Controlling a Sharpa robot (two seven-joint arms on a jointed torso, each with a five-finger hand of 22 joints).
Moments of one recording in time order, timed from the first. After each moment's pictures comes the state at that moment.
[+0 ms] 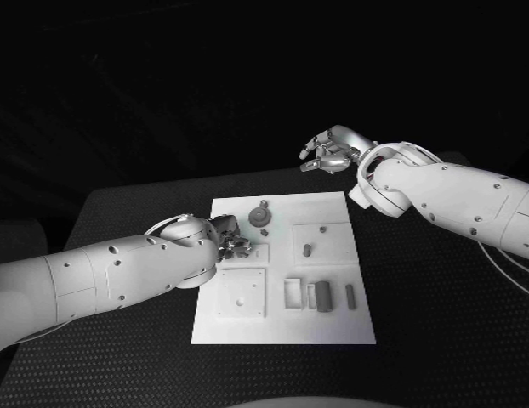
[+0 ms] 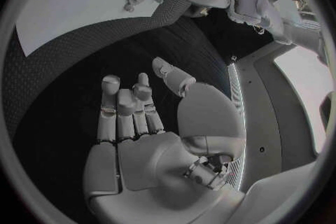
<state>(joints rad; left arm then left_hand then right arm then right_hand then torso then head) 1.23 -0.53 -0.23 1.29 -1.22 -0.19 -0.50 0.75 0.08 0.70 -0.29 0.22 1.10 0.06 0.38 0.66 1.42 -0.10 0.89 0.82 1.24 -0.11 1.30 0.63 0.01 1.23 -0.23 0.50 1.31 1.31 -0.62 -0.04 1.16 -1.03 -0.33 0.01 1.04 -0.12 0.66 -0.28 0.10 0.87 0.13 0.30 0.51 0.95 0.04 1.27 1.04 1.01 -0.06 1.59 0.87 0.25 0.97 0.02 1.05 1.31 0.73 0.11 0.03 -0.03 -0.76</state>
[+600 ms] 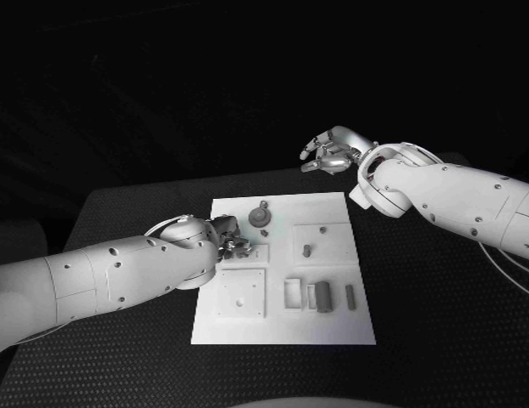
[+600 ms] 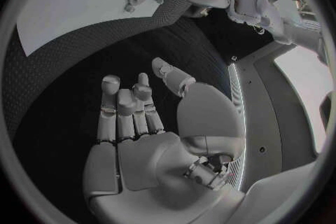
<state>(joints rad) 1.22 -0.53 -0.23 1.28 -1.23 -0.19 -0.49 0.73 0.09 0.70 -0.29 0.28 1.10 0.06 0.40 0.68 1.42 -0.10 0.92 0.82 1.24 -0.11 1.34 0.61 0.01 1.23 -0.23 0.52 1.31 1.31 -0.63 -0.04 1.16 -1.03 -0.33 0.01 1.04 -0.11 0.66 -0.28 0.10 0.88 0.13 0.30 0.51 0.94 0.04 1.27 1.04 1.01 -0.06 1.59 0.87 0.25 0.97 0.02 1.05 1.31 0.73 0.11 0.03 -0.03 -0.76</state>
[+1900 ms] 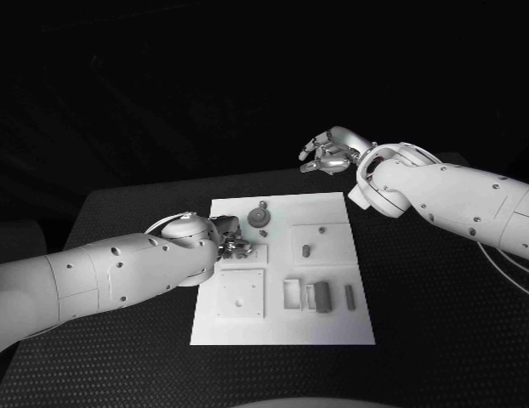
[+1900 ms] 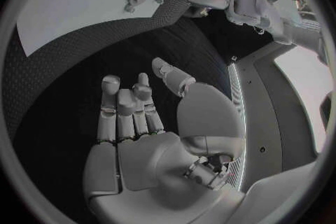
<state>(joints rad) 1.23 -0.52 -0.22 1.26 -1.29 -0.12 -0.47 0.73 0.05 0.72 -0.28 0.31 1.10 0.06 0.41 0.69 1.43 -0.10 0.95 0.81 1.24 -0.11 1.37 0.58 0.01 1.23 -0.23 0.55 1.31 1.31 -0.62 -0.04 1.16 -1.03 -0.32 0.01 1.04 -0.11 0.66 -0.28 0.10 0.88 0.13 0.30 0.51 0.95 0.04 1.27 1.04 1.01 -0.06 1.59 0.87 0.25 0.97 0.02 1.05 1.31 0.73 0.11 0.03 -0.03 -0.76</state>
